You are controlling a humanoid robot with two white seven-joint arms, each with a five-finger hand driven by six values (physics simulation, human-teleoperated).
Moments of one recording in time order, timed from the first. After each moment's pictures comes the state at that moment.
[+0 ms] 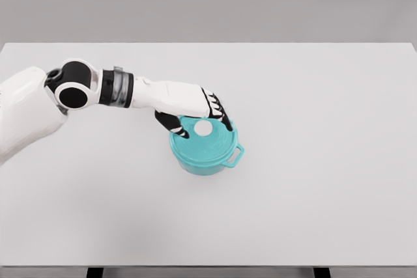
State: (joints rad) left arm -0.96 0.55 -1.05 -1.39 -0.17 -0.61 -0.61; right arm 0.01 0.00 0.15 0.11 0.07 -0.28 0.27
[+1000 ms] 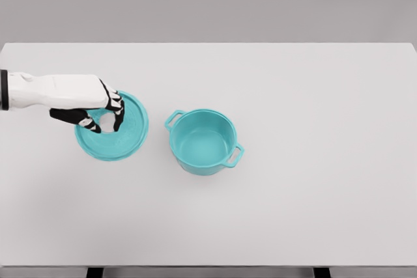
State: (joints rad) left arm -0.89 1.05 -0.95 -1.59 0.02 -0.61 -0.61; right arm 0.01 0.00 0.15 0.11 0.07 -0.28 0.27
